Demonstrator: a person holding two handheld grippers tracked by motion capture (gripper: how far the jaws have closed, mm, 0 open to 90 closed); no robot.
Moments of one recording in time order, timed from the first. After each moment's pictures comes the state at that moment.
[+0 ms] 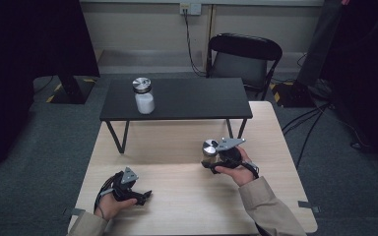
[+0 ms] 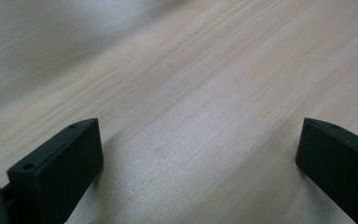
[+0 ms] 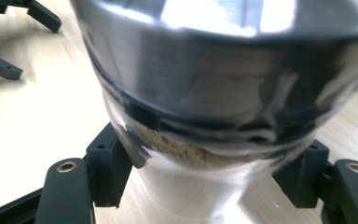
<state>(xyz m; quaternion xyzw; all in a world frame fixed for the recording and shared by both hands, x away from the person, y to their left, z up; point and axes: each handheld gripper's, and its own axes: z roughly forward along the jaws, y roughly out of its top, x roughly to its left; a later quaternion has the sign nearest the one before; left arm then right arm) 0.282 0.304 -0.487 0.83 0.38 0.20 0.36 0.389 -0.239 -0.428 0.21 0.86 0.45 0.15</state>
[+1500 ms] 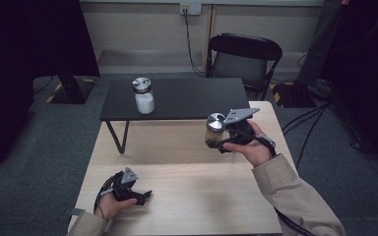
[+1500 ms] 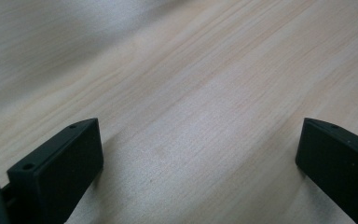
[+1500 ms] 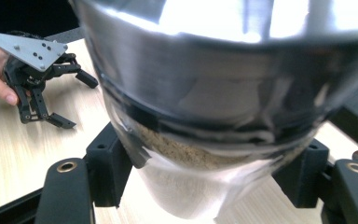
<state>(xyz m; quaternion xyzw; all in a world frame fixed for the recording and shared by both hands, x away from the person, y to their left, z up) 0.282 0.304 -0.487 0.83 0.38 0.20 0.36 0.384 -0.248 -0.298 0.20 0.86 0.45 0.15</state>
